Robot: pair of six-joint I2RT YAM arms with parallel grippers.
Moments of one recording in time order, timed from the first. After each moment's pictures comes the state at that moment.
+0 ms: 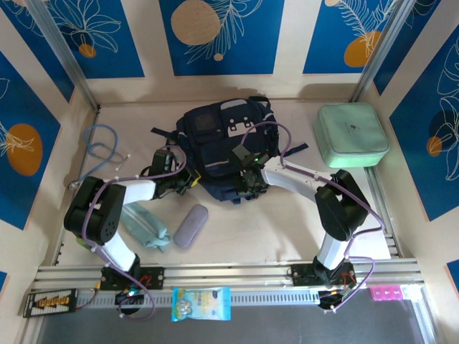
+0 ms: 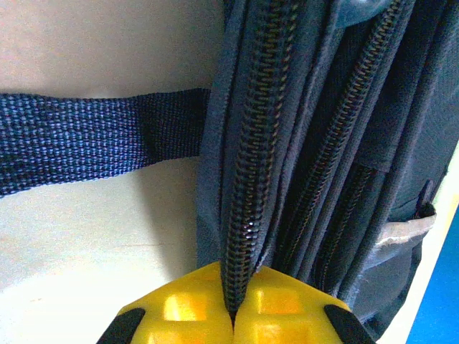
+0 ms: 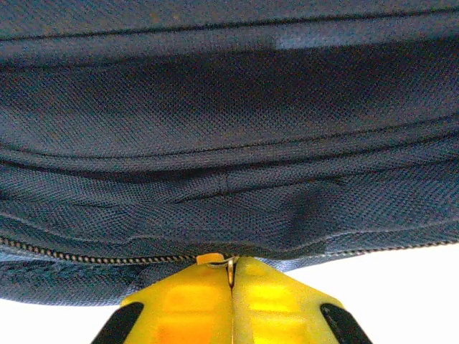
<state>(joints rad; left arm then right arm) -0.32 1.66 0.71 0.18 0.49 -1.14 0.74 1.74 1.23 -0.81 0.13 0.55</state>
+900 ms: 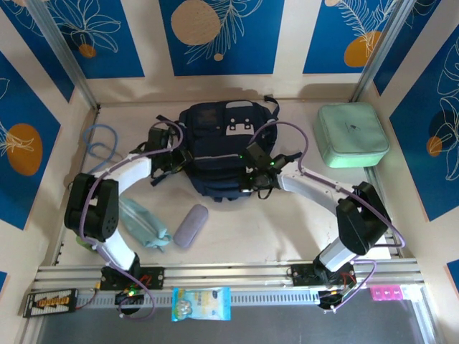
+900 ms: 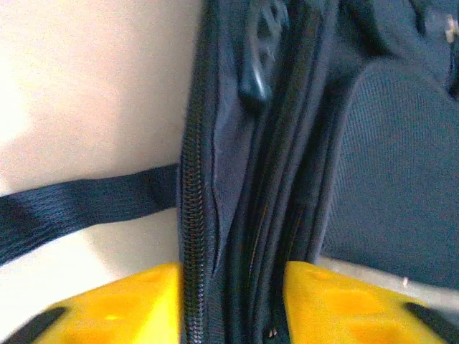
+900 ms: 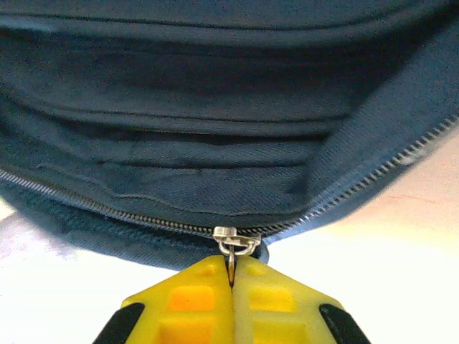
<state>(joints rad) -0.24 1.69 1.07 -0.32 0.22 -0.76 0.71 1.58 1.12 -0.64 -0.04 0.56</state>
